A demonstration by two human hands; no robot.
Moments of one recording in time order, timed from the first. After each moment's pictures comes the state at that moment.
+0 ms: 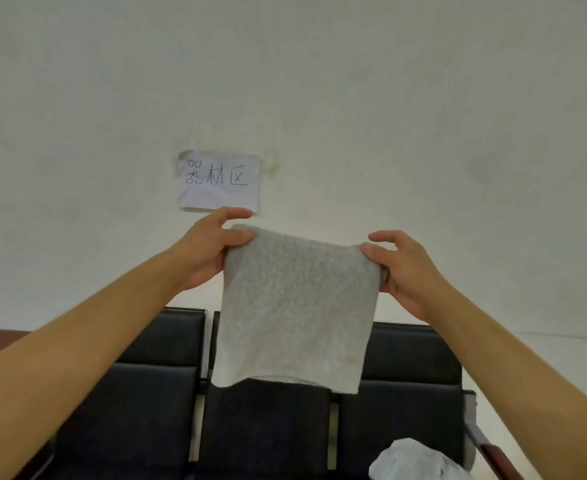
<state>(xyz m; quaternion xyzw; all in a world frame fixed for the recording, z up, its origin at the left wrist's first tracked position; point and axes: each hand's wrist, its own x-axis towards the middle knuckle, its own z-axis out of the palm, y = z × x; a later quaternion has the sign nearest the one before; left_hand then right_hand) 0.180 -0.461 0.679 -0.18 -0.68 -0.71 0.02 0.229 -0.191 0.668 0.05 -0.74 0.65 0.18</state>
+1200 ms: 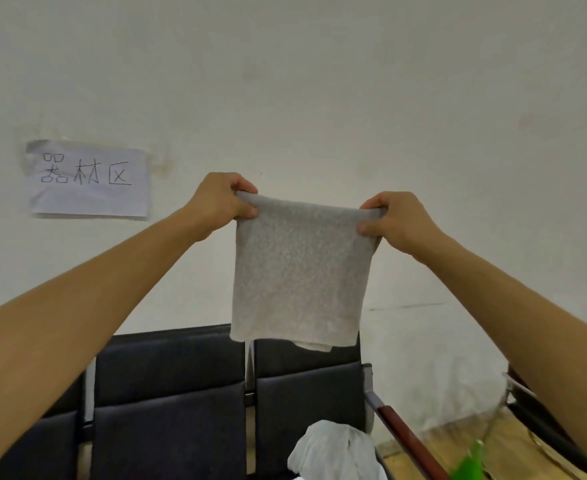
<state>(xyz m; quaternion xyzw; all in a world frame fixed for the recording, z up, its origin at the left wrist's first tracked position) 0.121 -0.315 0.753 -0.32 -0.77 -0.53 0.14 0.263 -0.084 0.750 -0.07 -0.89 0.27 0.36</state>
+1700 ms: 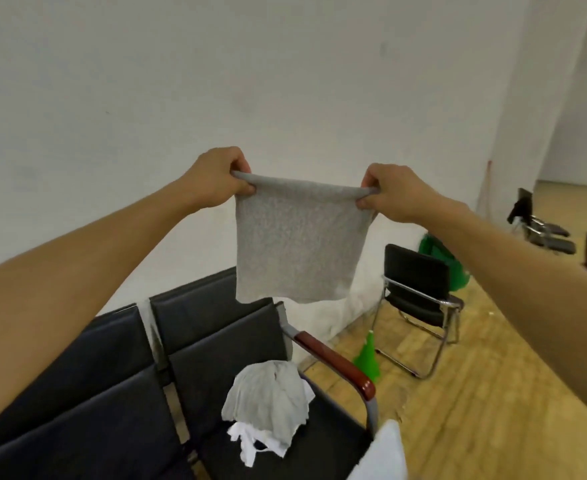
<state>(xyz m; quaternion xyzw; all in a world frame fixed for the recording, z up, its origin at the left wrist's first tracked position) 0.116 -0.158 0.717 -0.52 -0.77 -0.36 0.10 0.335 0.009 0.708 -0.27 -0.92 0.06 0.28</state>
